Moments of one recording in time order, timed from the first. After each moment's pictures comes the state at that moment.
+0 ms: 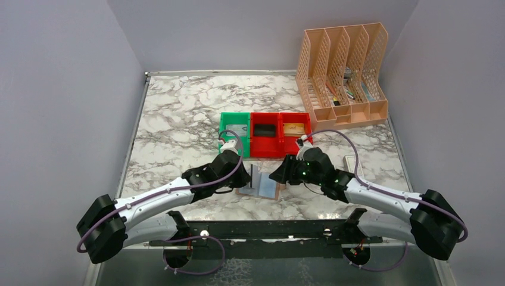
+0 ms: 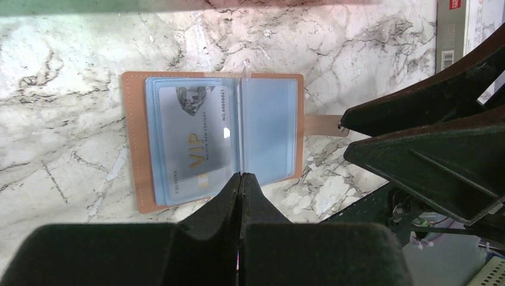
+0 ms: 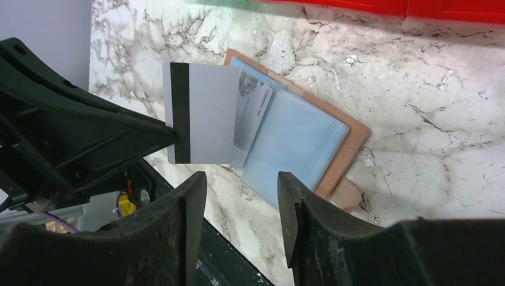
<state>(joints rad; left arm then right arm) -0.92 1.07 0.57 -0.23 -0.10 -0.88 0.80 1.11 0.44 0.13 -0.14 0.82</state>
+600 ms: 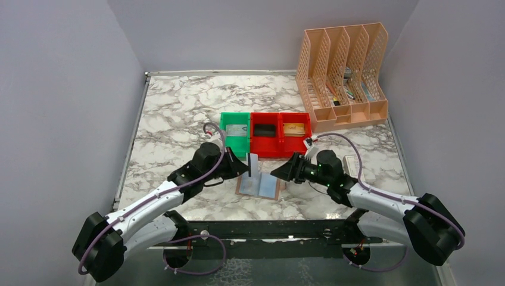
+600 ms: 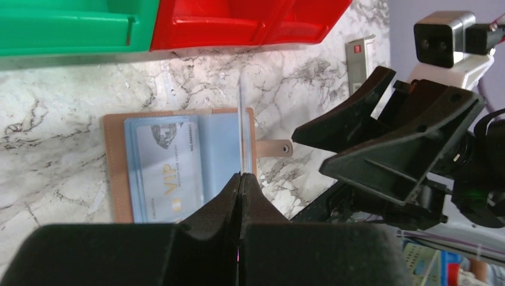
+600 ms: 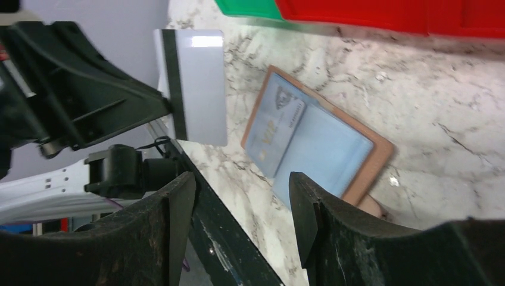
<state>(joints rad) -0.74 0.95 0.51 -0.09 0.11 -0.88 0.67 1.09 0.29 0.41 -0.32 0.91</state>
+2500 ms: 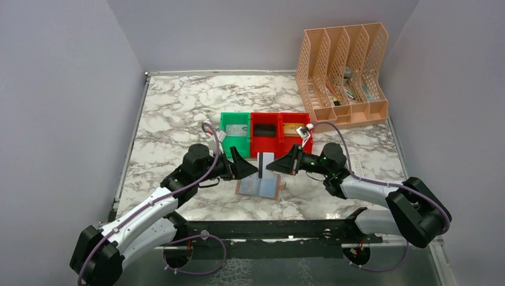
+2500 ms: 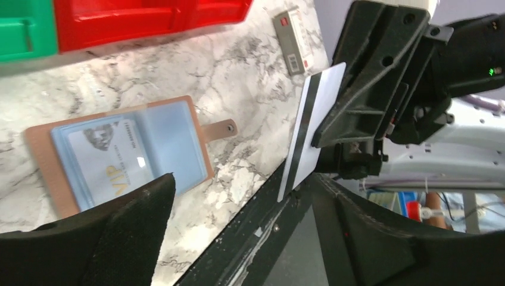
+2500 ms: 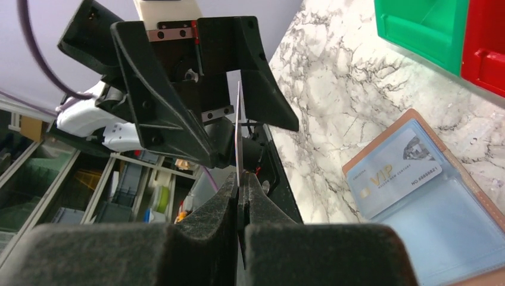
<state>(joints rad) -0.63 0.86 0.42 0.10 0.44 -0.88 0.60 1.28 0.33 0.96 -0.72 1.04</state>
